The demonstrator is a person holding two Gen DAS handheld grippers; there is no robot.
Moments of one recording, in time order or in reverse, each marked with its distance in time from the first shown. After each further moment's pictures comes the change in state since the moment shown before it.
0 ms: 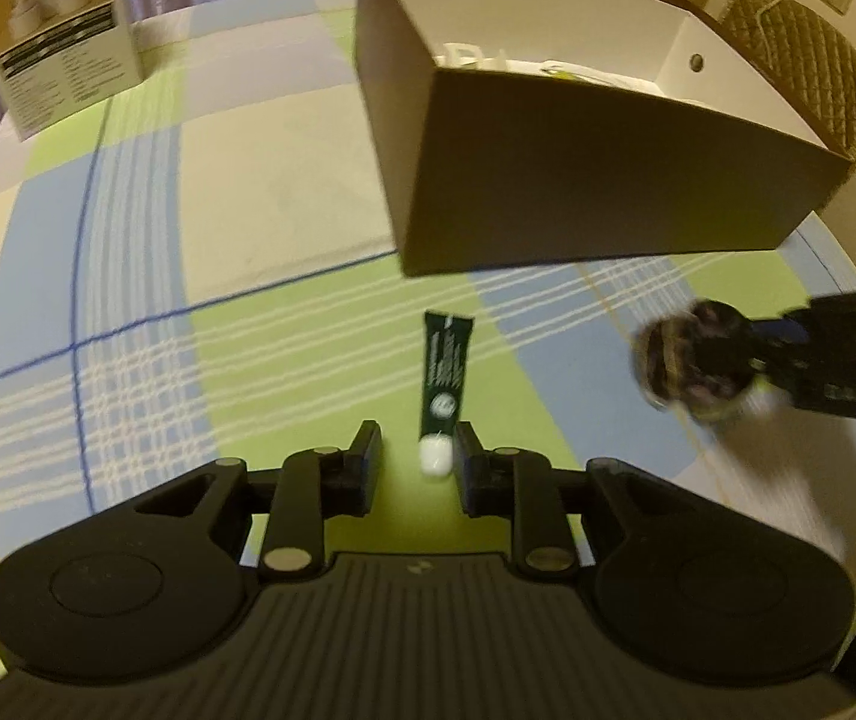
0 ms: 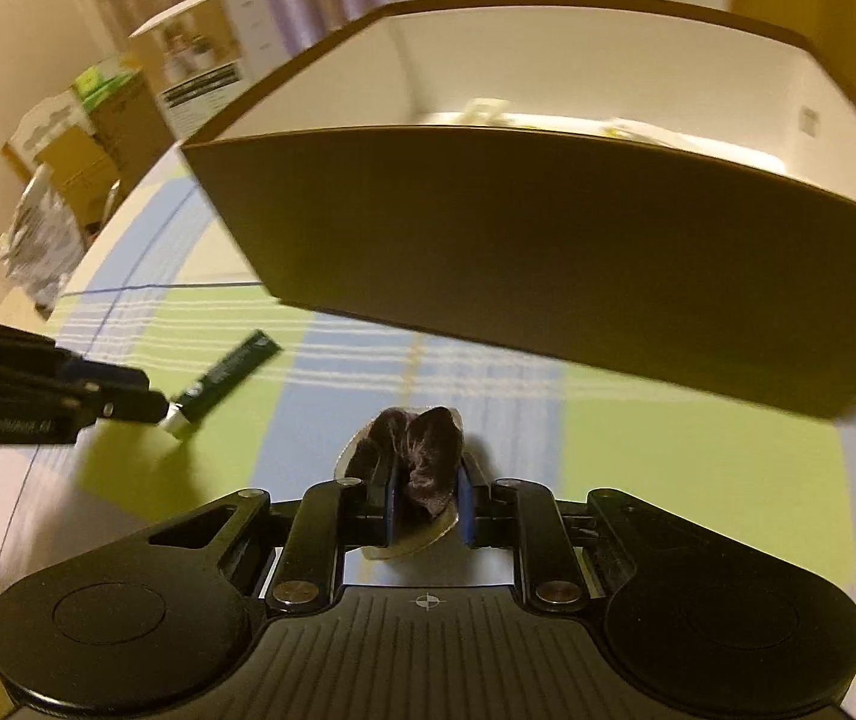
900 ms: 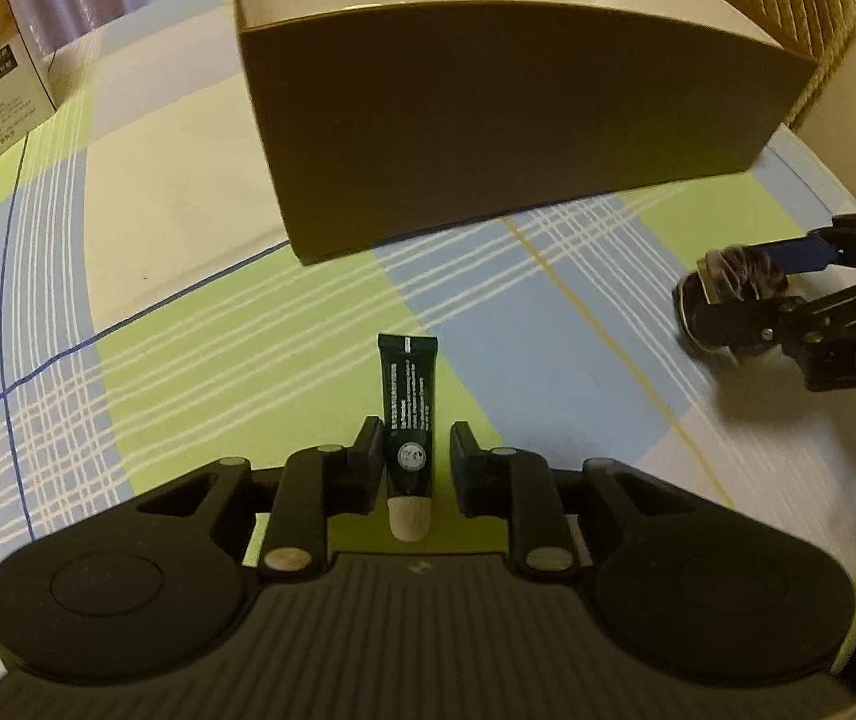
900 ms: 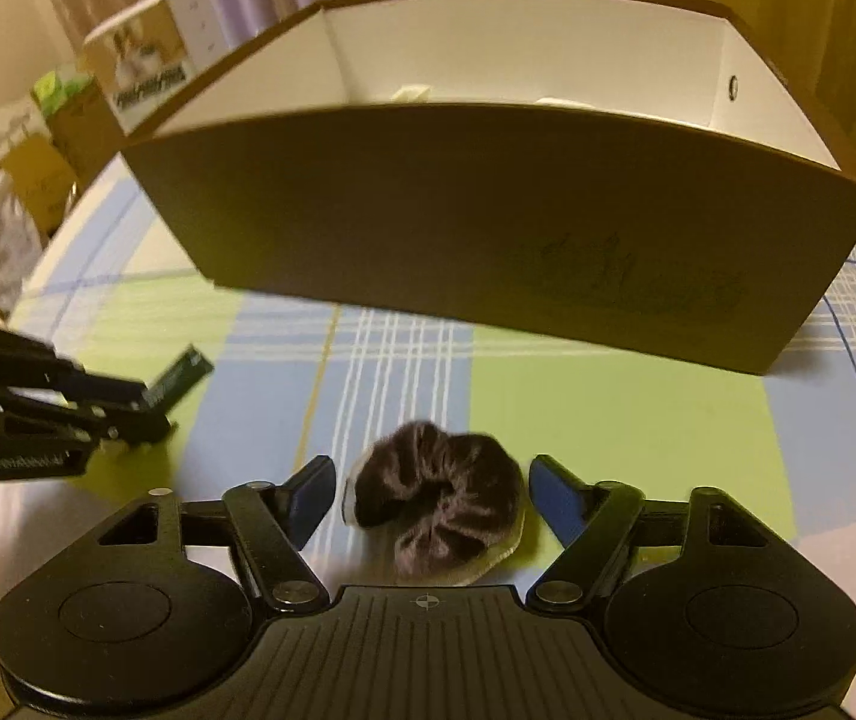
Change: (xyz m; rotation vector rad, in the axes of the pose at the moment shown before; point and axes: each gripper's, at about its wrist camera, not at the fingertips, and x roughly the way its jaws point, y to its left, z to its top) left arm 0.020 -0.046 -0.006 0.133 0.063 0.000; right arm 0.001 -0.007 -0.011 -0.024 0.046 -0.058
